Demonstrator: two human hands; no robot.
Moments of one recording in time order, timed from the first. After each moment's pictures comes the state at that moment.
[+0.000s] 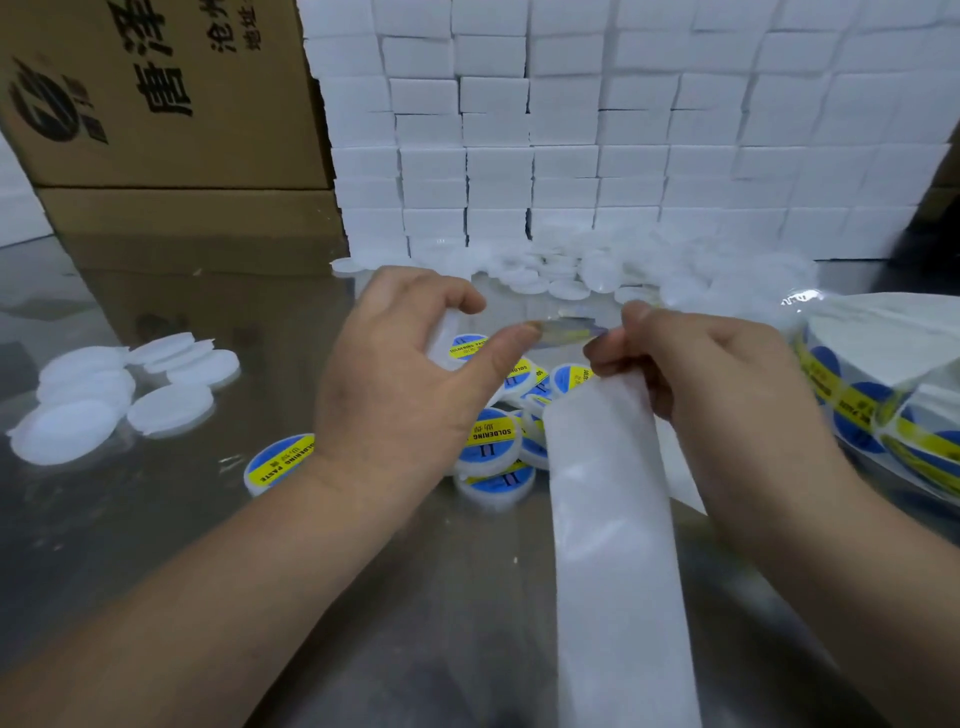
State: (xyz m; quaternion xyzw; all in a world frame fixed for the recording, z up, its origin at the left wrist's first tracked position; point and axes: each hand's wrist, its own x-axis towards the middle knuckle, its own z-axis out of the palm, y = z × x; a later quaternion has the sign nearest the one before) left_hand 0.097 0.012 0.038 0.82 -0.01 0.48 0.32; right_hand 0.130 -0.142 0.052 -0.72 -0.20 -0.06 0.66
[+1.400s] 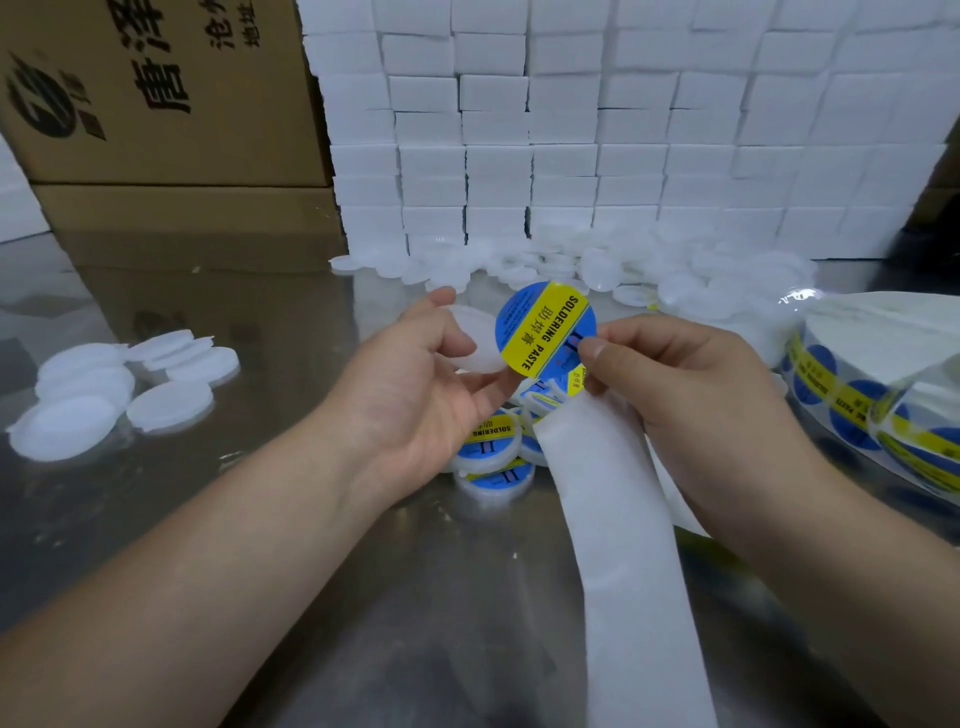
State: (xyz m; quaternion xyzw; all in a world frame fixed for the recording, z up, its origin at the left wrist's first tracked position) left_hand 0.109 0.011 0.048 0.39 0.04 0.08 0.92; right_hand 0.129 -0.136 0.049 -0.68 -0.24 0.01 0.69
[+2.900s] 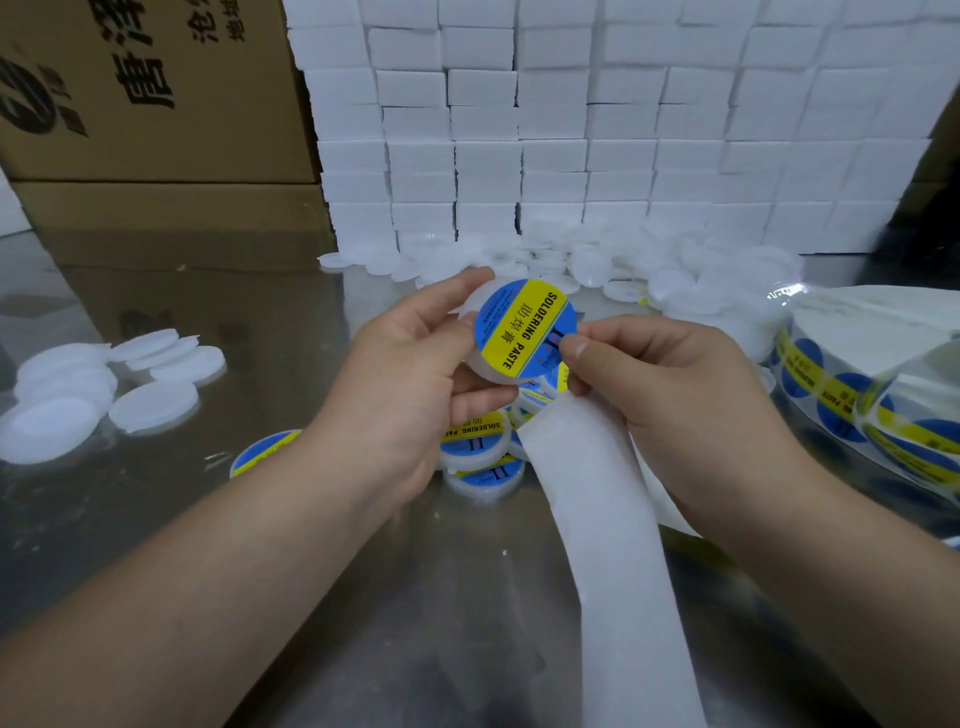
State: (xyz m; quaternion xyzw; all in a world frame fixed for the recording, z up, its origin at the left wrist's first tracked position) left_hand 0.105 0.004 0.042 0.59 -0.01 0.19 0.79; right_hand 0.128 -0.136 0.048 -0.69 -0.25 0.00 0.68
